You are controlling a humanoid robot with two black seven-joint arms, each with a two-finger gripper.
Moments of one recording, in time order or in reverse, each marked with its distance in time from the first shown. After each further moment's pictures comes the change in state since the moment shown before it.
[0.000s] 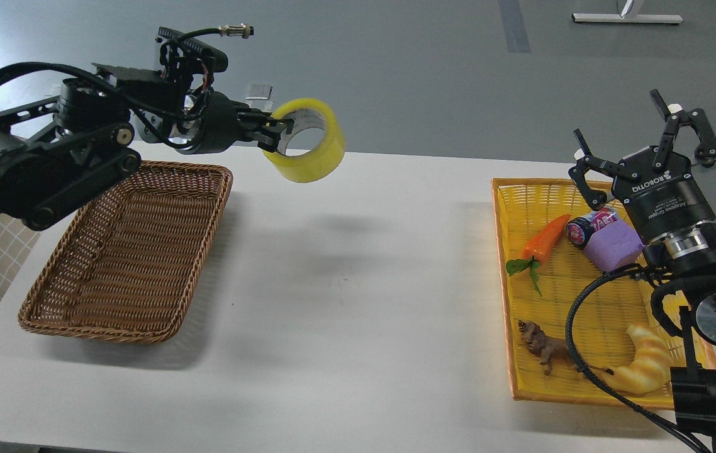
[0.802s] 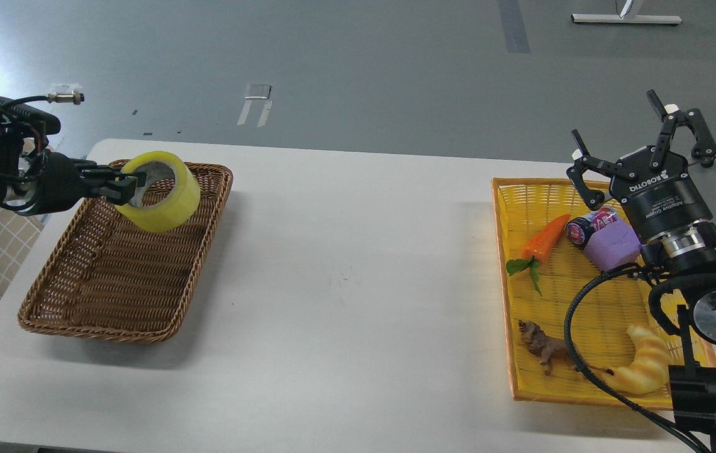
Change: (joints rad) left arm 0.316 0.331 0.007 0.066 0.030 0.152 -0.174; right arm 0.007 0.000 -0.005 -0.017 0.000 0.000 0.000
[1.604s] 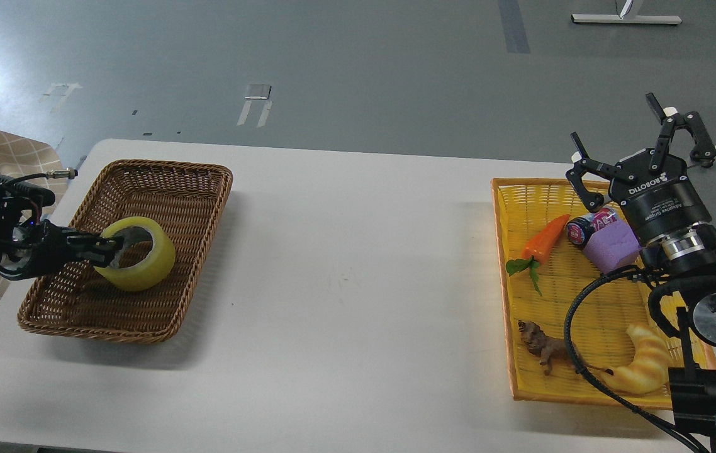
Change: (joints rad) left arm 0.115 -0.070 0.081 0.153 0.000 0.085 -0.020; right arm -0.006 0.000 -0.001 0.001 0.000 0.000 0.000
